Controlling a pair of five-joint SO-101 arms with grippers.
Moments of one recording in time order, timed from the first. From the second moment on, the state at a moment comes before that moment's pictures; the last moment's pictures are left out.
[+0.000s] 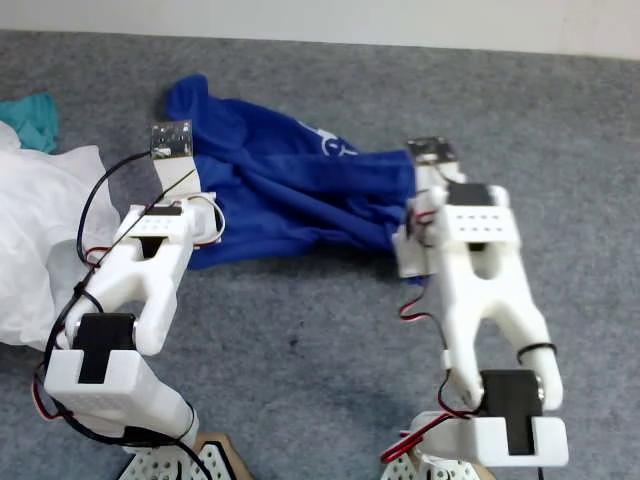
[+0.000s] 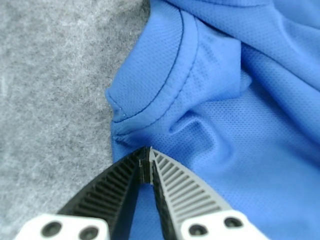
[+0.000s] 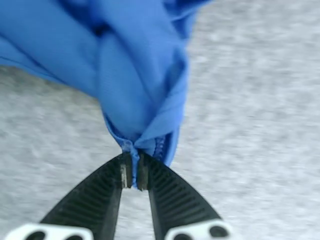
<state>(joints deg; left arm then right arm) -7.3 7.1 35.1 26.1 8.8 -5.0 -6.9 21.7 74.7 10.6</state>
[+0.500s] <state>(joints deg) -7.1 7.1 35.1 26.1 8.8 16.2 -10.4 21.8 50.7 20.7</state>
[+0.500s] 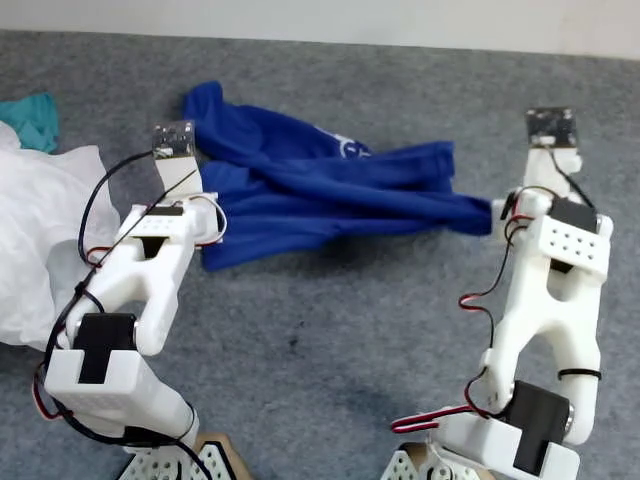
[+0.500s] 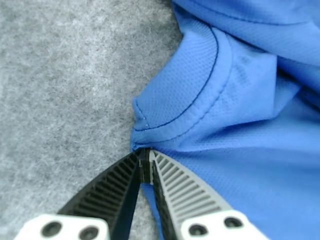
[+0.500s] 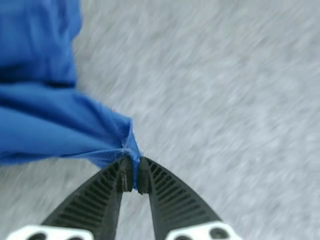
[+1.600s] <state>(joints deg) -7.2 7.1 35.1 26.1 8.8 -0.5 -11.0 32.7 54.7 19.5</state>
